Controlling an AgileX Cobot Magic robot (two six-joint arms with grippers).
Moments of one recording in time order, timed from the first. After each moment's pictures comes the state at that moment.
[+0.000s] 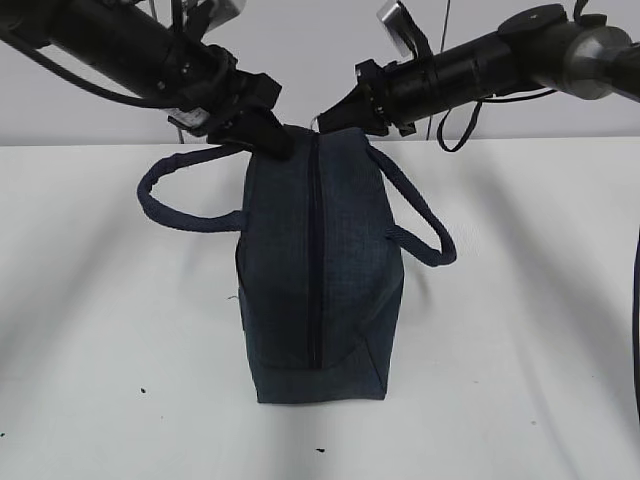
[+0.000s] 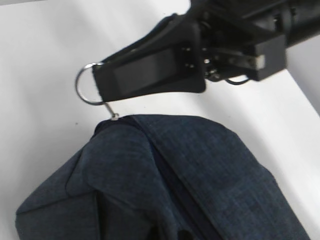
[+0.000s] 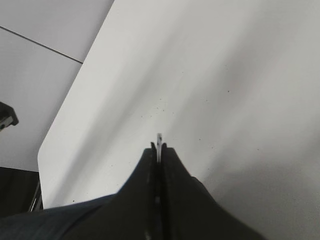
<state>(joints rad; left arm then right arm) -0.32 1.96 -1.63 -0.81 0.97 0.67 0.07 2.47 -2.19 1.19 1.18 -0.76</state>
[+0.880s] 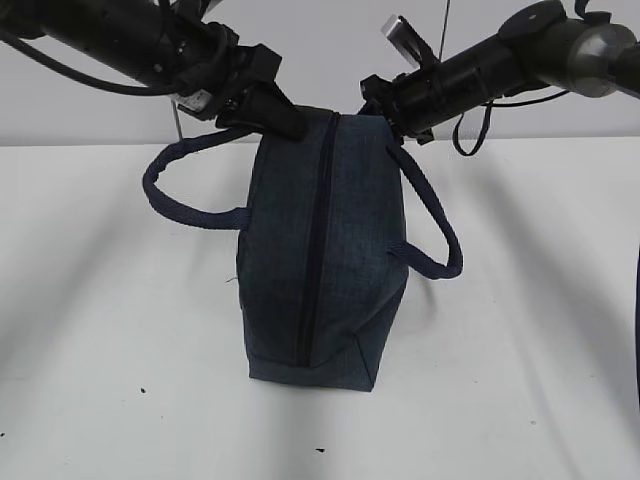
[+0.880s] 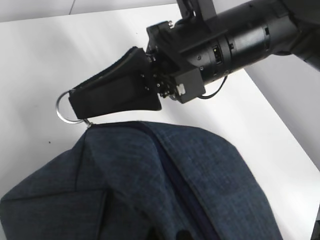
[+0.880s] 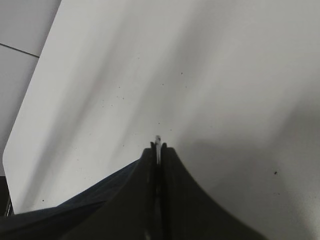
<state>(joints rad) -0.31 1.93 -1.62 -0.93 1.00 0.73 0.06 2.47 -2.20 1.03 1.14 -0.65</state>
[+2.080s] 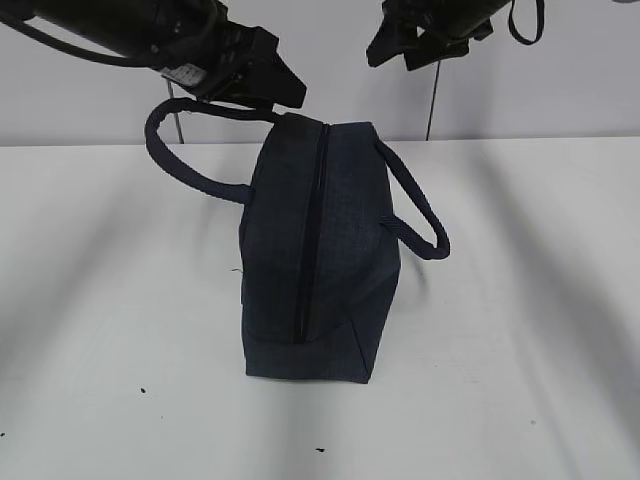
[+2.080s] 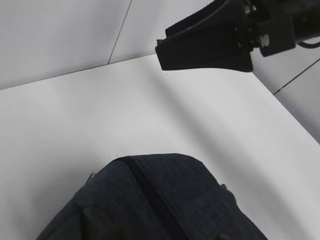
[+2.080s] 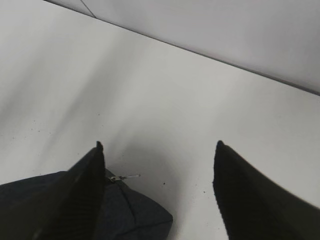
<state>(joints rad) -0.31 1.90 -1.63 -0.86 0.85 0.73 0.09 2.46 -2.66 0.51 1.24 -0.31</state>
